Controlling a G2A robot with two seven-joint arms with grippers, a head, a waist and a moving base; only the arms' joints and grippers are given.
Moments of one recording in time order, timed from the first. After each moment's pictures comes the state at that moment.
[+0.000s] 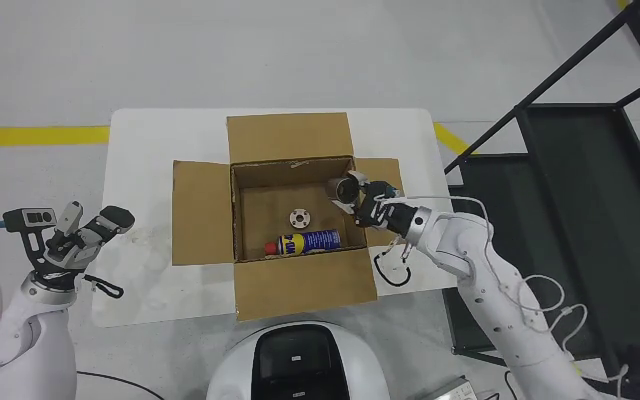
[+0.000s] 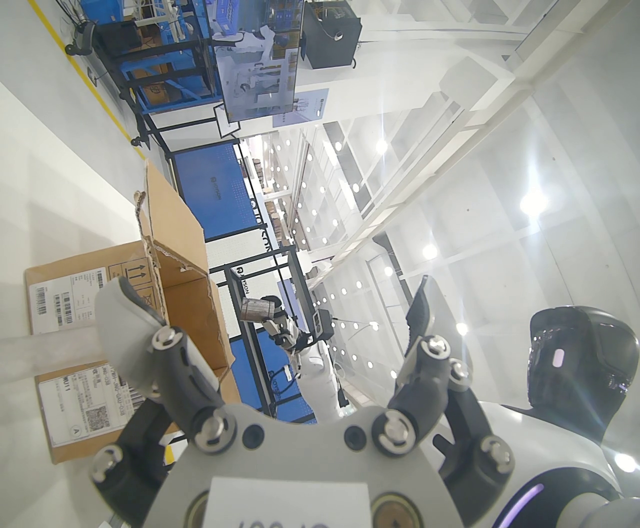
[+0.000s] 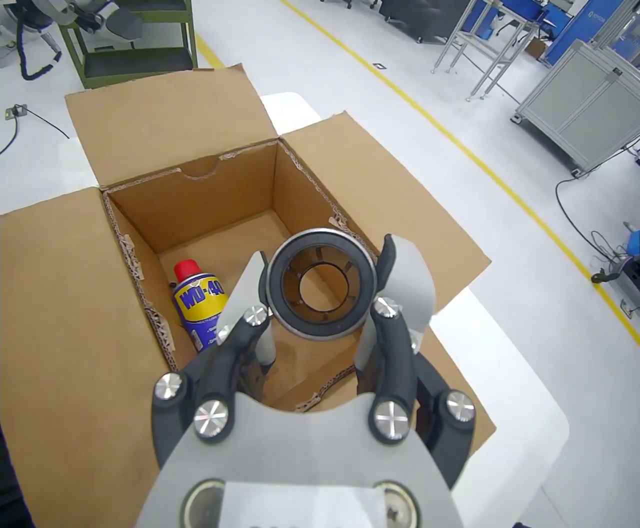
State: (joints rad) left arm 1.51 -1.19 -1.92 -1.50 -0.63 -0.46 -1.06; right arm -1.37 -1.06 1.32 -1.82 -1.32 -0.64 0.12
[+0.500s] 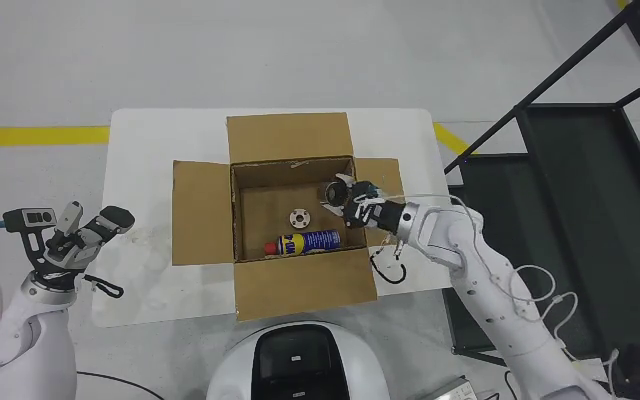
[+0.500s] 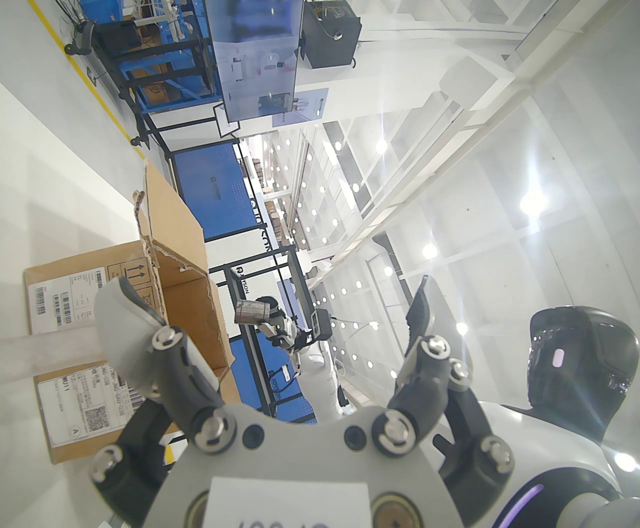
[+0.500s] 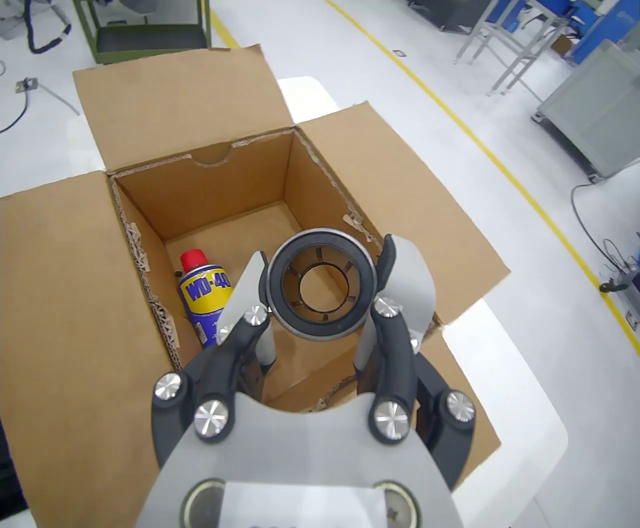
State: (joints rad) left arm 1.51 -1.19 -1.92 -1.50 -0.63 -0.46 -1.06; right arm -1.24 -1.08 1.21 -1.76 -1.31 -0.71 0.24
